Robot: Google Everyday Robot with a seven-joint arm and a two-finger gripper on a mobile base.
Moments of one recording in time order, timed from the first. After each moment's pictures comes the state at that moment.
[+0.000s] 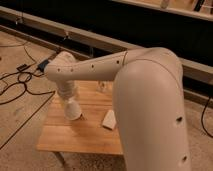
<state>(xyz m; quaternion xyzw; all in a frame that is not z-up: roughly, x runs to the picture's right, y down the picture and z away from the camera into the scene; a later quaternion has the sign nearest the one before) -0.181 0.072 0.761 -0.29 0.10 0.42 0.85</state>
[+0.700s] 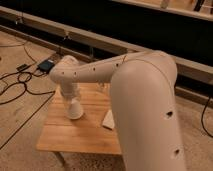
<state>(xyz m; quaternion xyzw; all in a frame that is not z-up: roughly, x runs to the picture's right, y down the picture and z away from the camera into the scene) -0.172 0.077 0.790 -0.28 0.10 0.42 0.86</state>
